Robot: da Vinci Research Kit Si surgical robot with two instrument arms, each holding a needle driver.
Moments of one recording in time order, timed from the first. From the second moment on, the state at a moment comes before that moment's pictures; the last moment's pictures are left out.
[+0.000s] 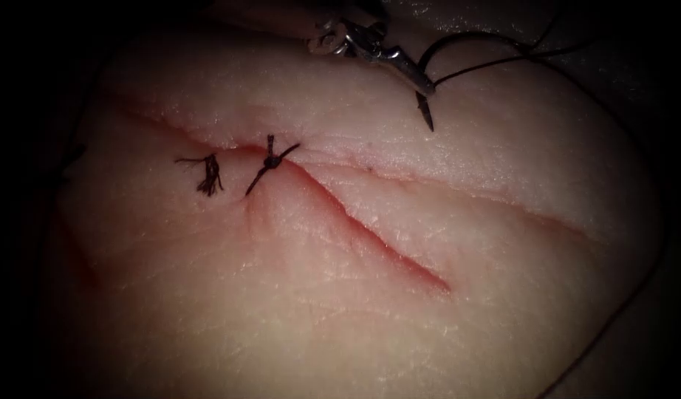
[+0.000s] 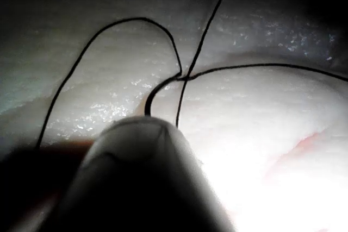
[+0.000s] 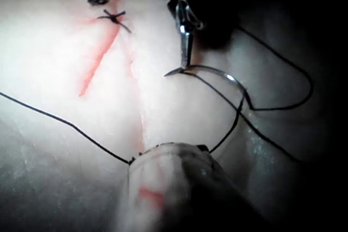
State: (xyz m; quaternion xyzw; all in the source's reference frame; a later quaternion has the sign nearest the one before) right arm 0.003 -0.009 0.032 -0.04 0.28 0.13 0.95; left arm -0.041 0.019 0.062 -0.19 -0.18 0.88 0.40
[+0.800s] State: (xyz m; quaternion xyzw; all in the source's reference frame) right arm 0.006 -0.007 0.029 -0.05 0.32 0.12 0.94; left arm -0.043 0.019 0.063 -0.19 -0.20 0.88 0.40
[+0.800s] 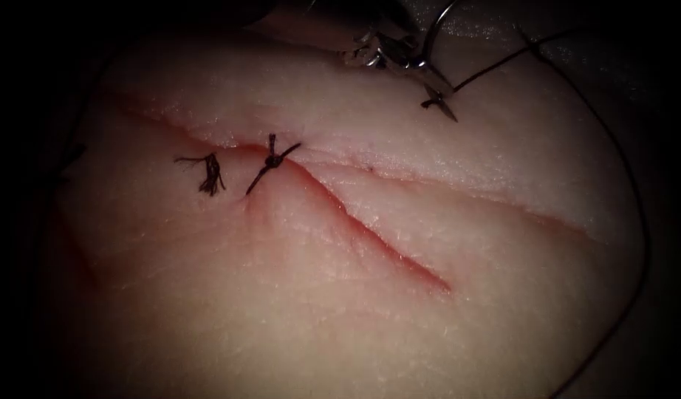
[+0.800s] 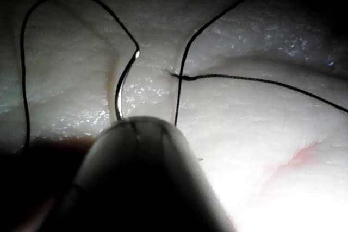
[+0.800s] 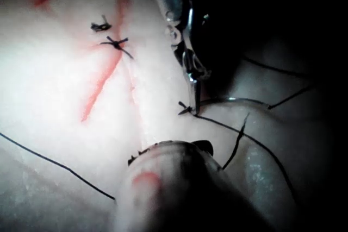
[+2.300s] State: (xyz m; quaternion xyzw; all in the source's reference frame) right arm 0.021 -0.005 0.028 0.09 0.54 0.29 0.78; left arm -0.038 0.019 0.050 -0.34 -0.23 0.81 0.43
